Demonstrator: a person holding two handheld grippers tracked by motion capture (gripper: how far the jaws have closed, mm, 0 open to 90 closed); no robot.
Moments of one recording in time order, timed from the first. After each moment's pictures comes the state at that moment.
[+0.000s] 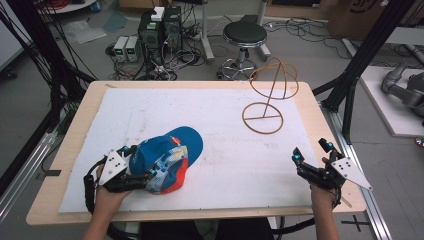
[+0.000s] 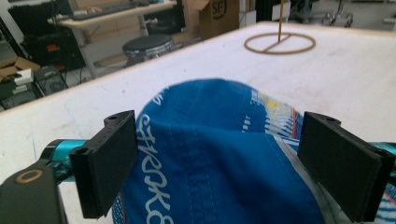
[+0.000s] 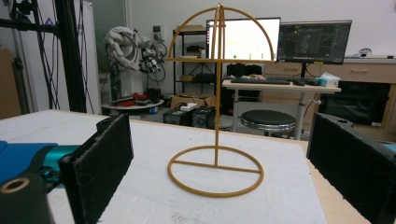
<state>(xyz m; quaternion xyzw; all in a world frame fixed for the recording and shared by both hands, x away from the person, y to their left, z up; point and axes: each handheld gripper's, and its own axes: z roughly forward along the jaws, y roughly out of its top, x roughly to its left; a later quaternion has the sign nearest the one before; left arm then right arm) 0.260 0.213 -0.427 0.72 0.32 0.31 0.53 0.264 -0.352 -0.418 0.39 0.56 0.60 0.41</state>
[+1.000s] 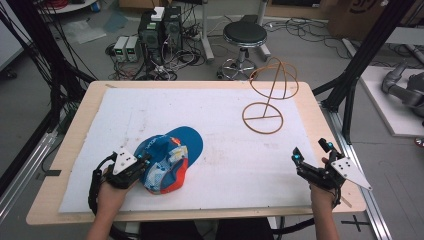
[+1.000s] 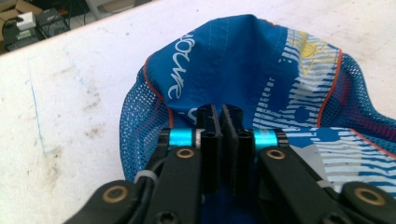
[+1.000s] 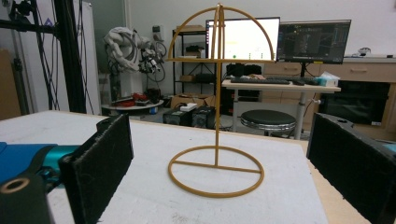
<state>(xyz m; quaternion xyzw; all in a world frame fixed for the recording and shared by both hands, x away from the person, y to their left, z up) 0.273 0.205 -0.434 0.76 0.37 0.30 0.45 0.264 -0.351 -0.418 0.39 0.56 0.60 0.41</state>
